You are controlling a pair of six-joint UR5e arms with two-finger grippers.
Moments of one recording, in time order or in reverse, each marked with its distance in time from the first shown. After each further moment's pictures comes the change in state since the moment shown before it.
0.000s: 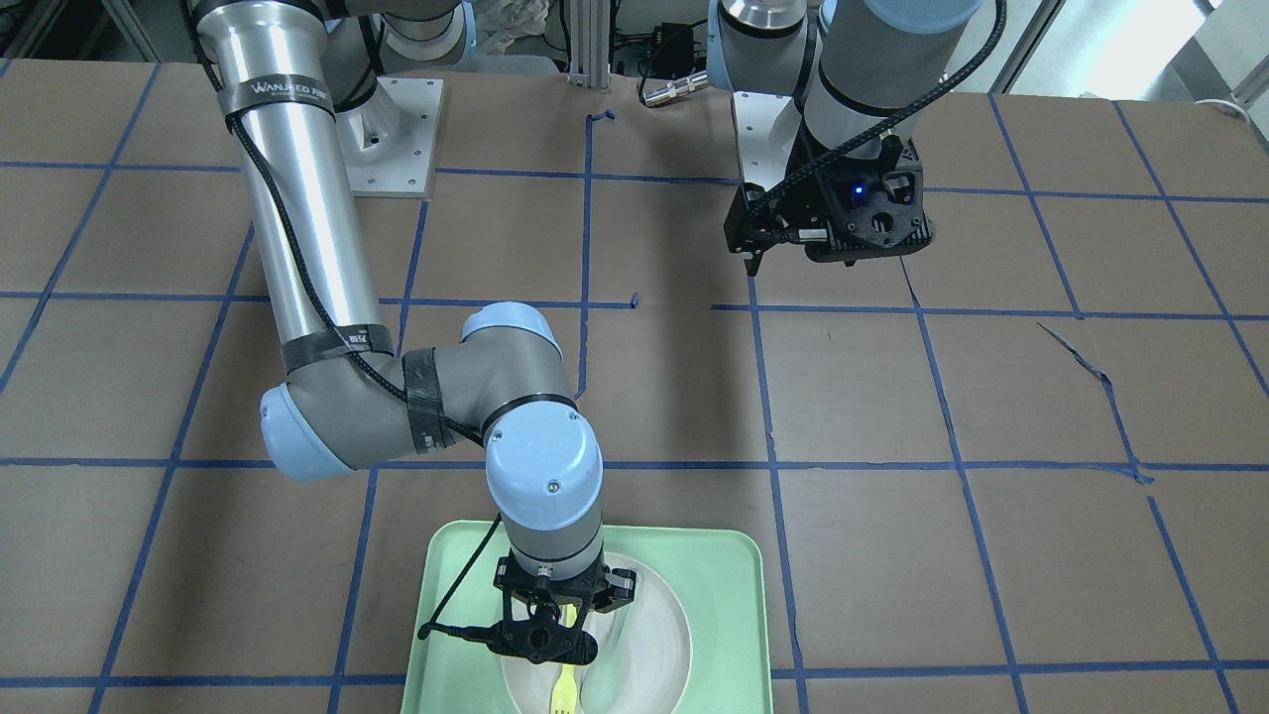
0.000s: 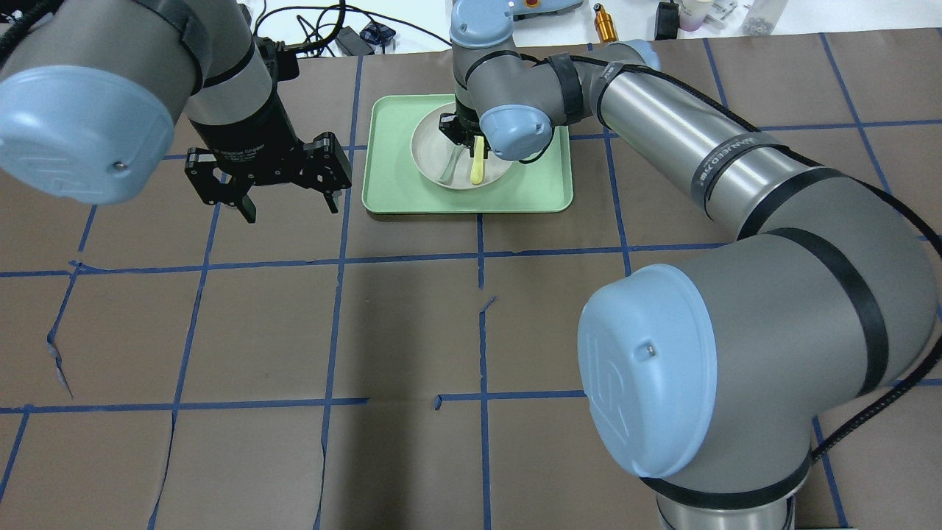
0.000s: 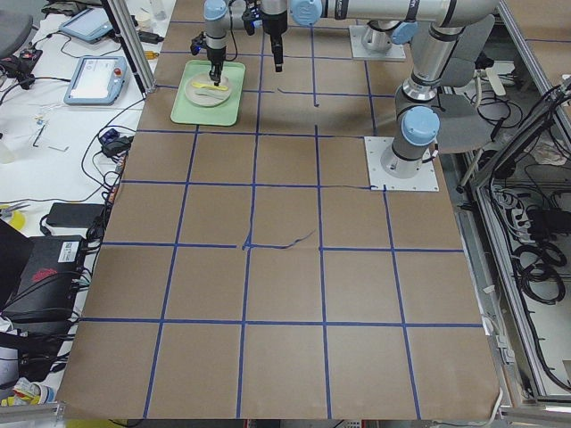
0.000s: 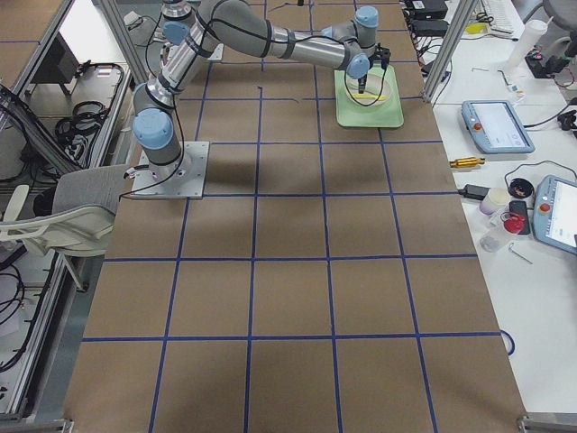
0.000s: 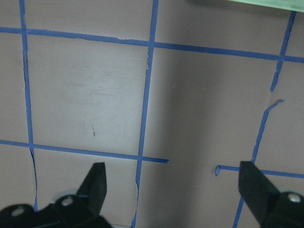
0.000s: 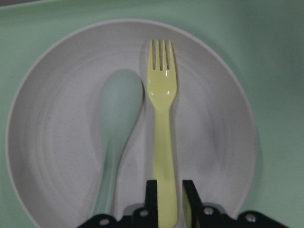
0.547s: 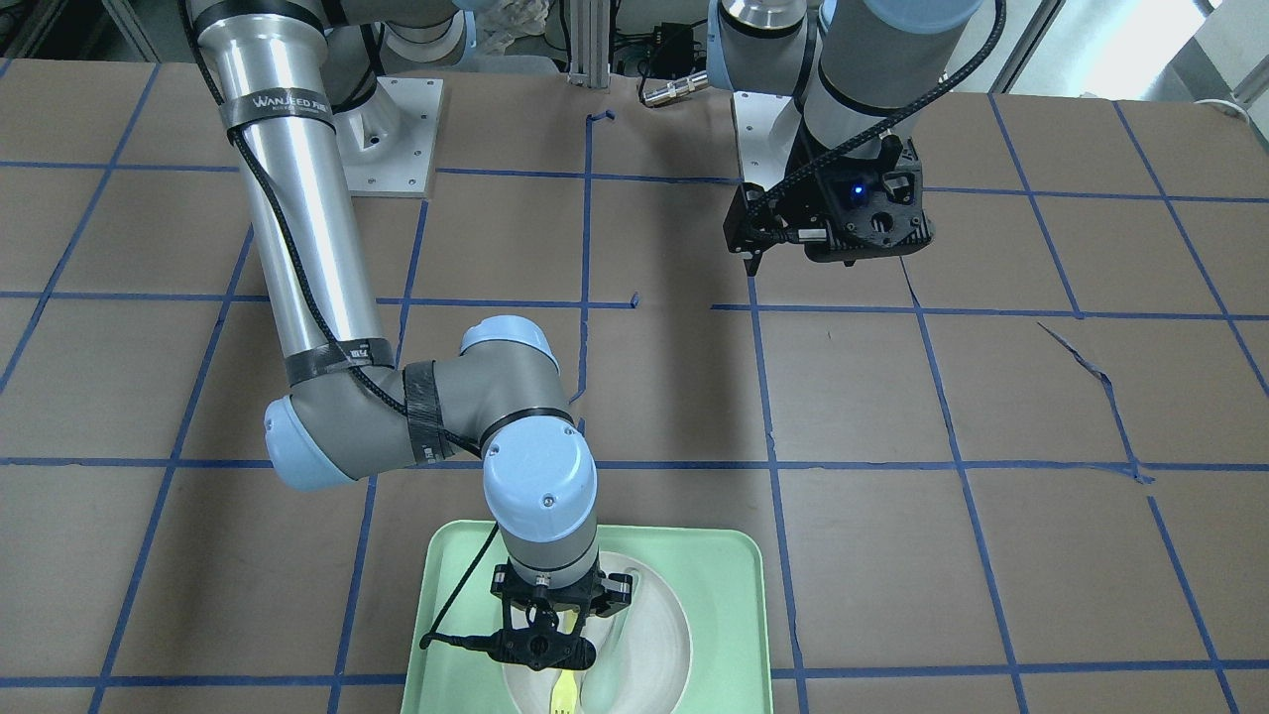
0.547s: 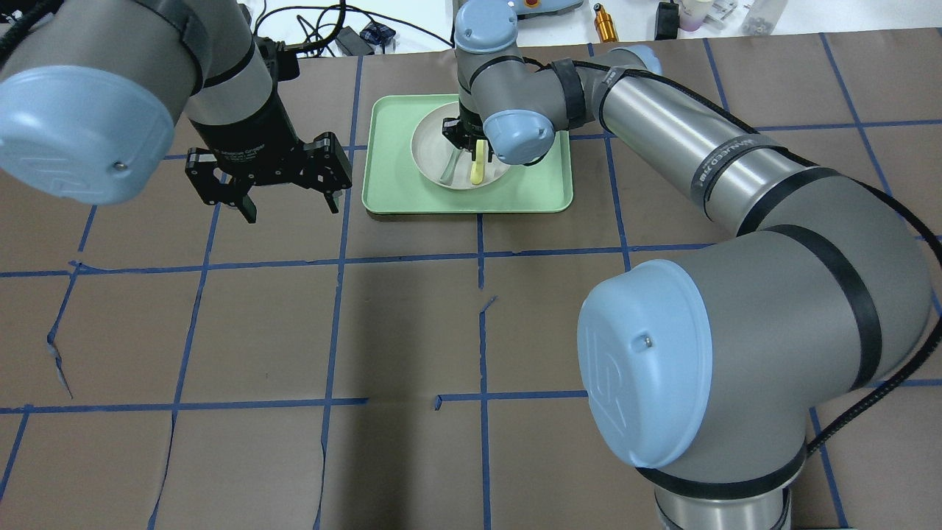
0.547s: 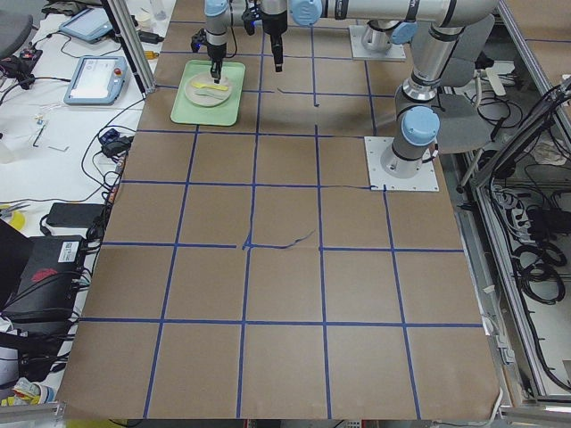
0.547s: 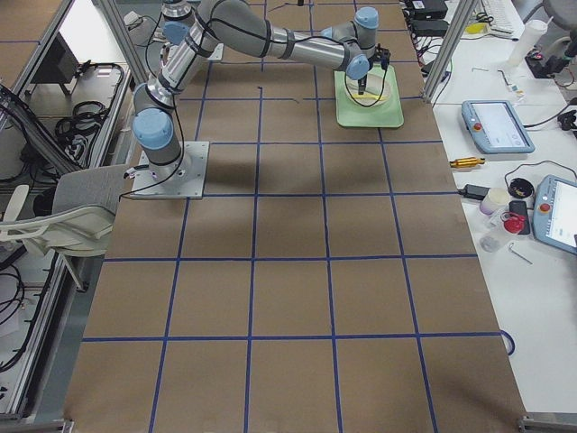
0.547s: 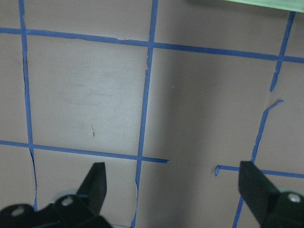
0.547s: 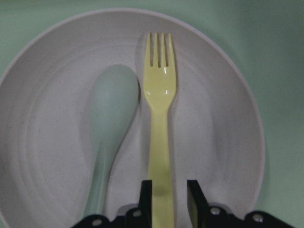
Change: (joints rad) left arm 0.000 -0.001 0.000 0.000 -0.001 0.000; right arm -0.004 0.033 0.007 -0.038 0.004 -0.017
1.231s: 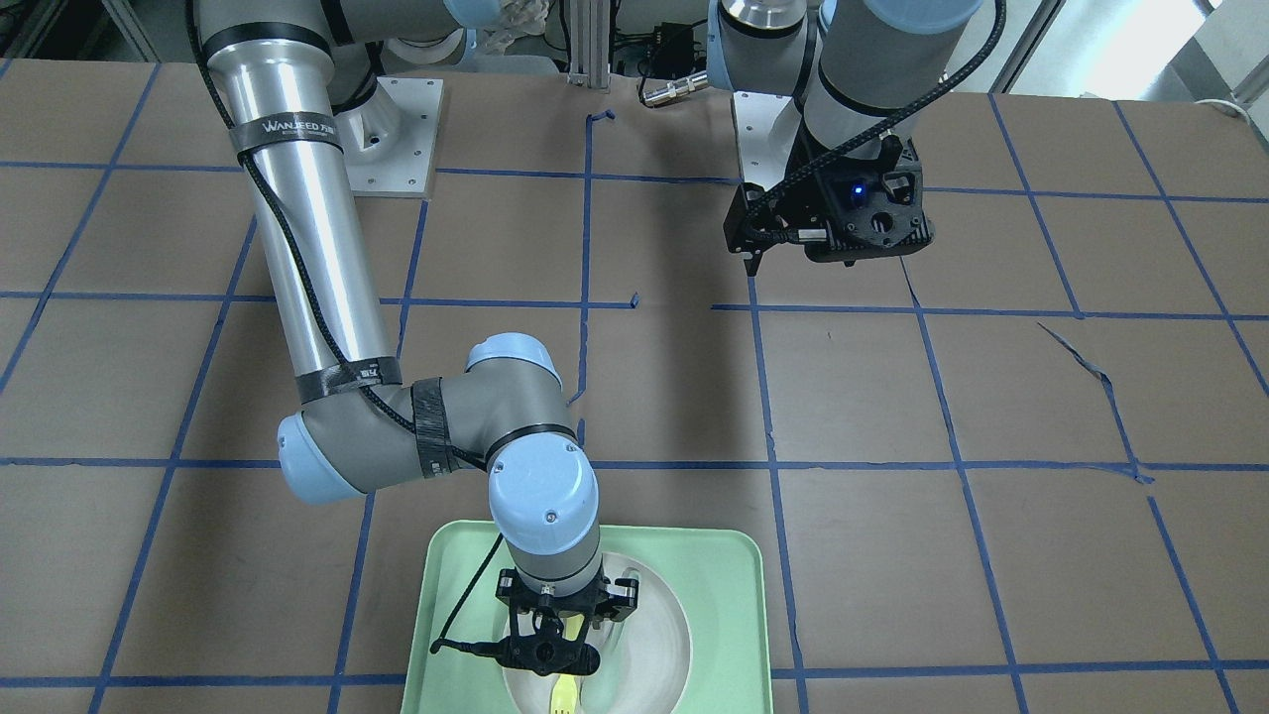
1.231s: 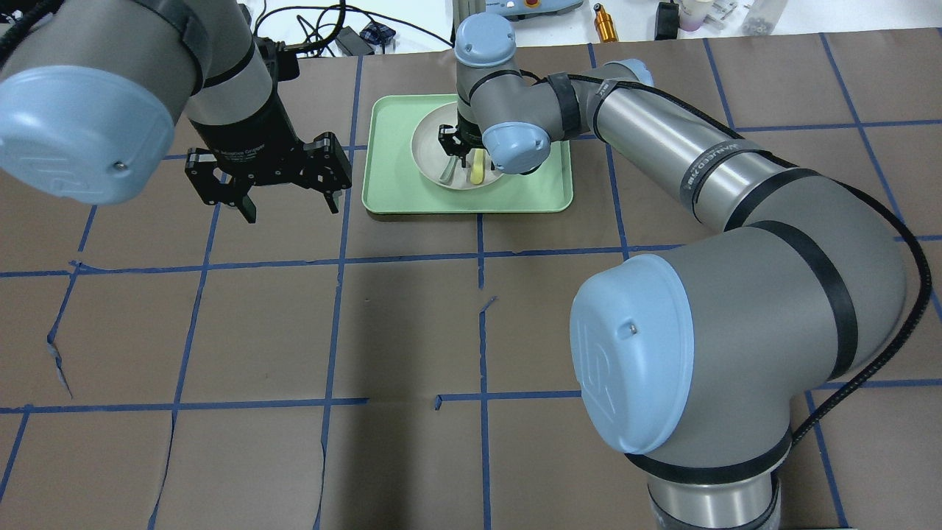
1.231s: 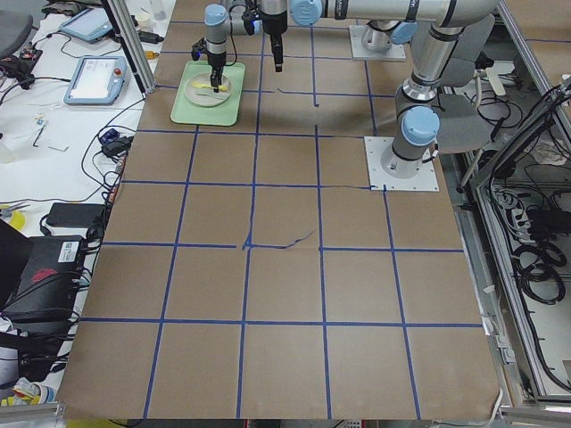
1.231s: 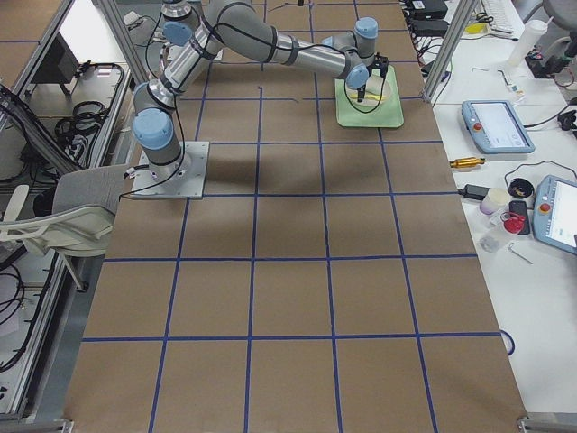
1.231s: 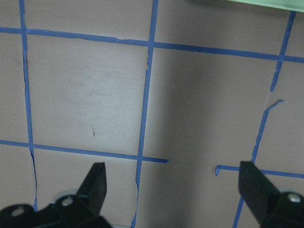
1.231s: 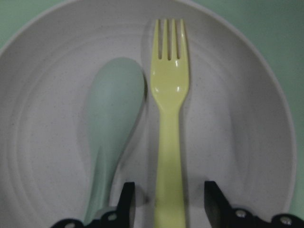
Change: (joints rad) left arm 0.000 0.000 0.000 0.000 0.000 0.001; right arm 0.001 0.029 0.001 -0.021 0.020 0.003
